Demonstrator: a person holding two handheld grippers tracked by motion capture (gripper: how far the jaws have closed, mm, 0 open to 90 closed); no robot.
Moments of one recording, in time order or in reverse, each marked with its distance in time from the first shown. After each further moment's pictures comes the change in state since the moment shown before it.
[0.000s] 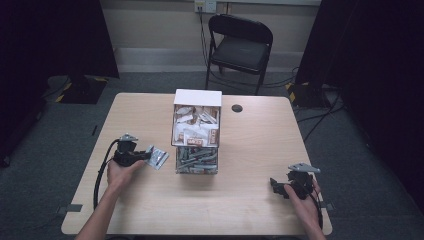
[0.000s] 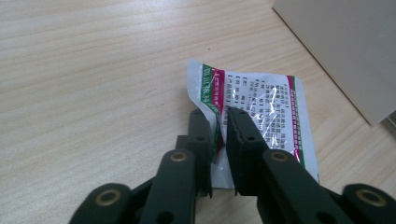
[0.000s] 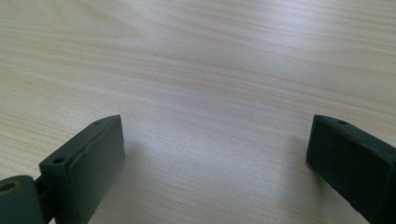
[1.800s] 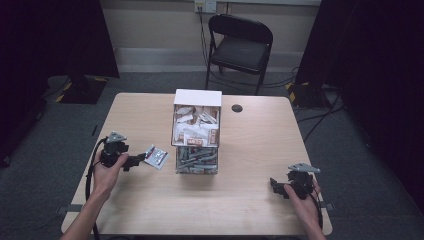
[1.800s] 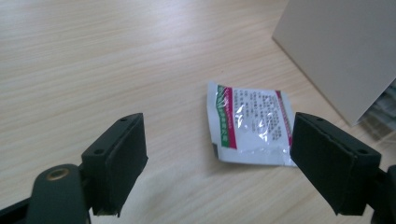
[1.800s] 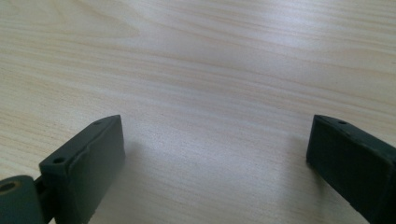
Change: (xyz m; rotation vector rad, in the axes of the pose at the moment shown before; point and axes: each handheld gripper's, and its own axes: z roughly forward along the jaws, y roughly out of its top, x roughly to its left) left arm -0.008 0.003 -0.051 -0.064 0.104 0.051; right arm 0.000 0.000 0.000 0.000 0.000 0.000
